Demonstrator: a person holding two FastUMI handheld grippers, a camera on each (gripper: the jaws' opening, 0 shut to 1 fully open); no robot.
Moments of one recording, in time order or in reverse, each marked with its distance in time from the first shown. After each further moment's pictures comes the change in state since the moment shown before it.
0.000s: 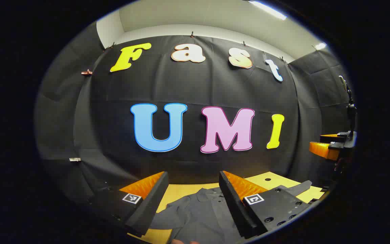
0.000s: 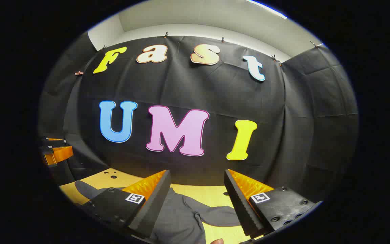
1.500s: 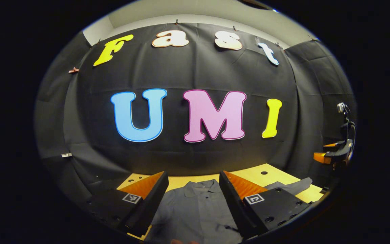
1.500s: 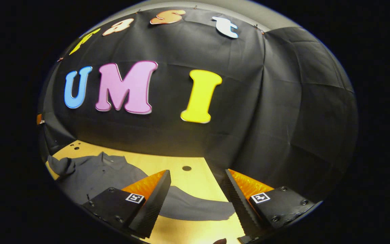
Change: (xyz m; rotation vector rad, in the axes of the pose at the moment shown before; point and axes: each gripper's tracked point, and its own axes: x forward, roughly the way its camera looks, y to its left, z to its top) left arm 0.062 -0.097 -0.043 0.008 0.132 0.002; right arm 0.070 -0.246 -0.178 -0.025 0.315 -0.150
